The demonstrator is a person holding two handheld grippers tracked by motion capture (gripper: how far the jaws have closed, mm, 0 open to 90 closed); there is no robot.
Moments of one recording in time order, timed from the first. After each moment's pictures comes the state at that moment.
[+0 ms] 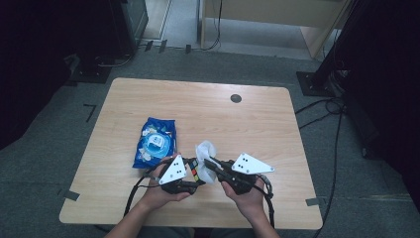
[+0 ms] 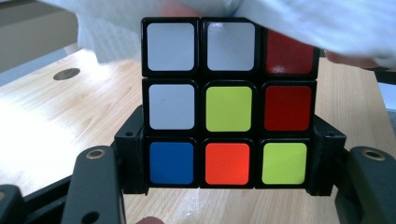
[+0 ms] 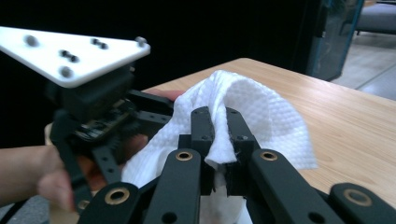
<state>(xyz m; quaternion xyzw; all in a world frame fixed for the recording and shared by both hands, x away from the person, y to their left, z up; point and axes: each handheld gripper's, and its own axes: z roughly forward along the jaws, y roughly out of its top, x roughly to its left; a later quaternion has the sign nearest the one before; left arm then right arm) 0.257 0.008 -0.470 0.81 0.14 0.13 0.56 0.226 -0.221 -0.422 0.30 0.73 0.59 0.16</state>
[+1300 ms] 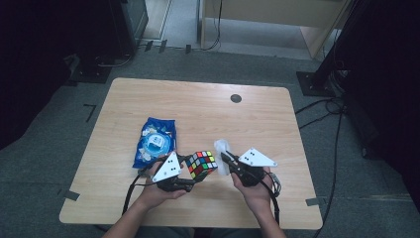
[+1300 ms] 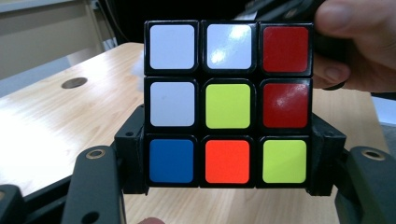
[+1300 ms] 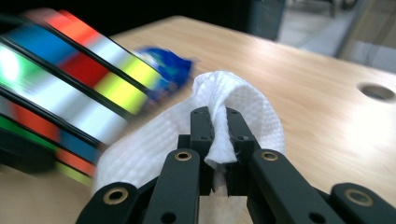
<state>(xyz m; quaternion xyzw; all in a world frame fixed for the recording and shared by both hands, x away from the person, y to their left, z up) 0.260 0.018 -0.463 0.80 0.15 0.14 0.57 0.249 -0.250 -0.449 0.39 0.74 0.50 0.23</state>
